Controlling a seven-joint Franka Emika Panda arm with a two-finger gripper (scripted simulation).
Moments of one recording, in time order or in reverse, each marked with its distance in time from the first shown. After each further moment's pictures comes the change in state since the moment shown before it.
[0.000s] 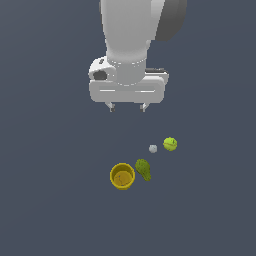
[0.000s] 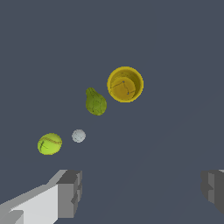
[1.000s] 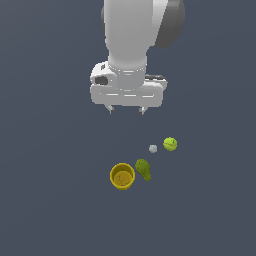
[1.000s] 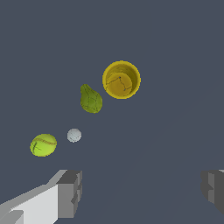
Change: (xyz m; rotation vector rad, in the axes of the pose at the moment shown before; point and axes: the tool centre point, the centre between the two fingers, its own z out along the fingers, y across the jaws) arm -0.003 0.002 0.014 -0.026 -0.020 0.027
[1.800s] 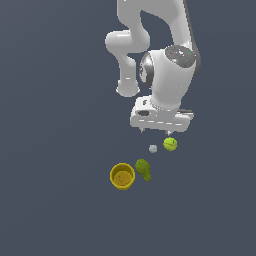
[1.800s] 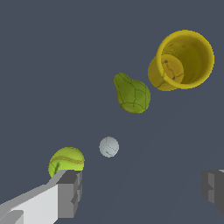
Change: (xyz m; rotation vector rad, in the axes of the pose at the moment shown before) arm -0.001 -0.112 0.107 -0.009 0.014 0.058
